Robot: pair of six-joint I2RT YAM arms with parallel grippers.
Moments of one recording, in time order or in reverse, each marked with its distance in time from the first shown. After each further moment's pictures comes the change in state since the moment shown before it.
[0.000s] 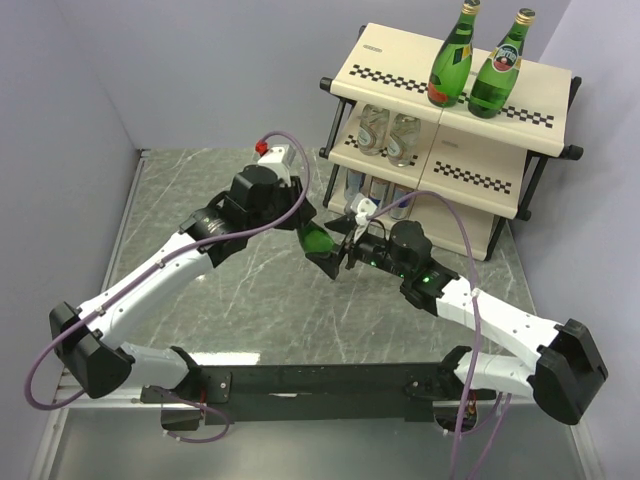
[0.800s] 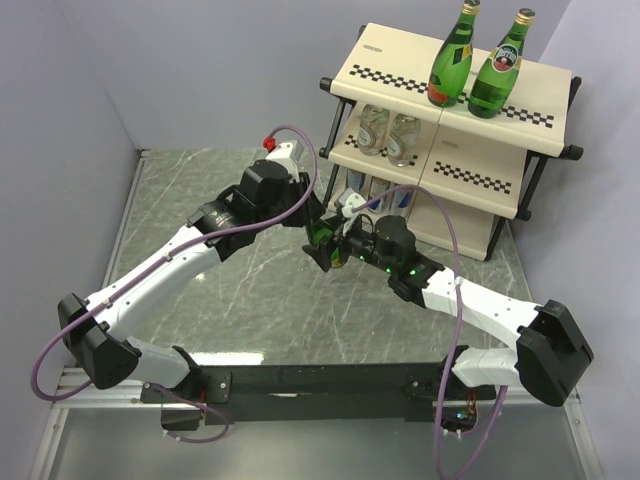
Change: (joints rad) left arm -0.037 0.067 0.098 -0.043 0.000 -0.065; right arm 0.010 0.124 0.036 0.005 0.134 -0.001
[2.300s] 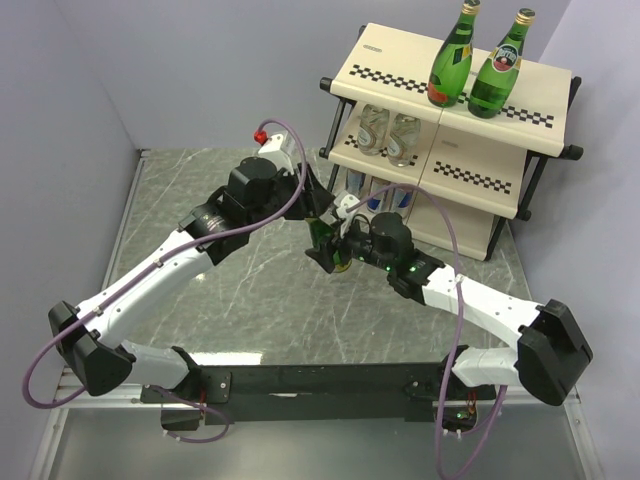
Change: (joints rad) left arm 0.001 -0.043 -0.019 0.122 0.042 -0.047; right arm -0.002 0.005 0.040 -0.134 -0.032 -0.025
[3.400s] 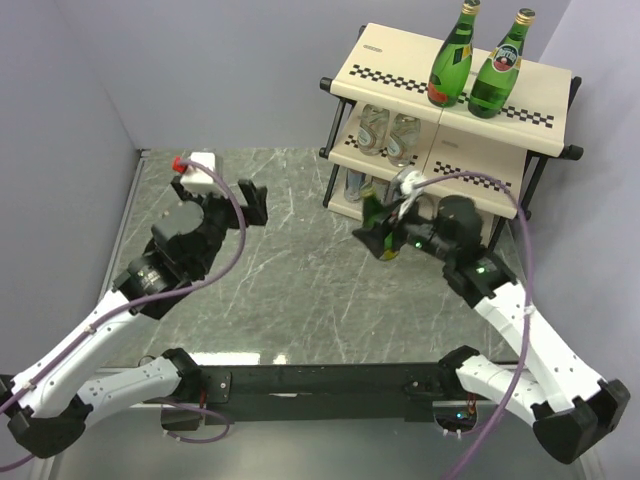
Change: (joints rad) left arm -0.003 -0.402 -0.221 0.096 -0.508 0.396; right arm -0.228 -0.317 0.112 -0.427 -0.129 0.014
